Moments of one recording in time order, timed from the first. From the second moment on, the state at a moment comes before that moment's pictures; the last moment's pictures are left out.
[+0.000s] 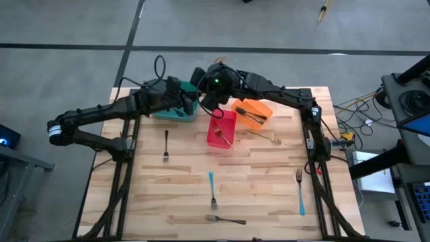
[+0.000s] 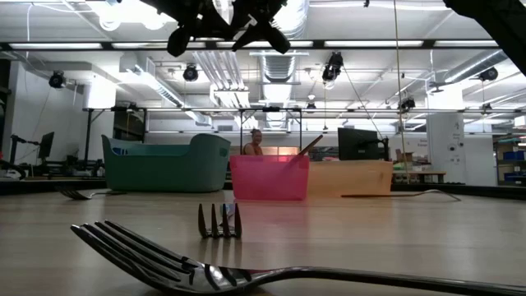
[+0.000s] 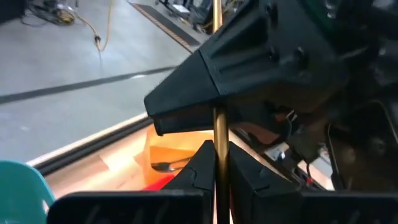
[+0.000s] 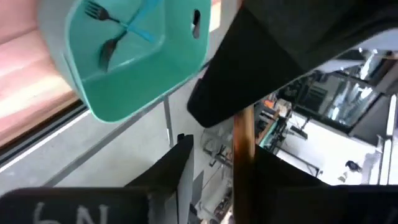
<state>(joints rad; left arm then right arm) 0.32 1.17 1.05 -0.13 -0.15 -0.50 -0.25 2.05 2.28 -0.77 0.23 -1.72</state>
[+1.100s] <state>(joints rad) 0.32 1.10 1.05 -0.18 -0.35 -0.64 -0.29 2.02 2.28 -0.64 0.33 -1.66</state>
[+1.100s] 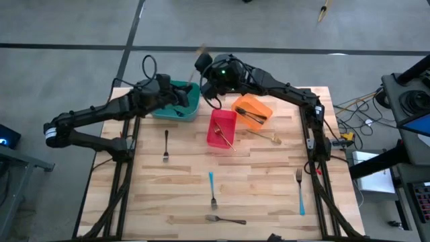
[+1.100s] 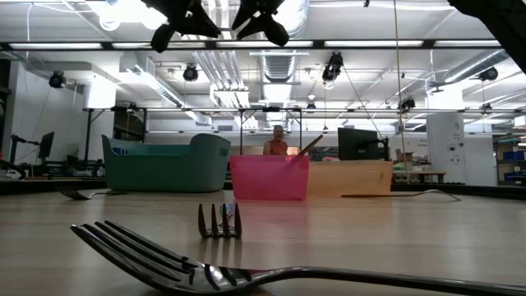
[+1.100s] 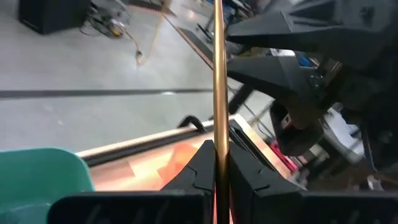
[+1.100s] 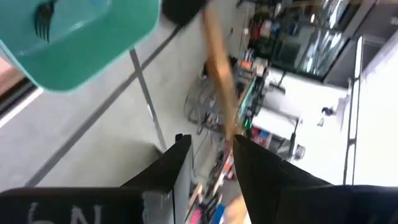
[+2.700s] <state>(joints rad) -0.26 0.84 1.00 0.10 -0.32 -0.10 -0.51 1.99 2.28 -0.04 -0.74 0.33</state>
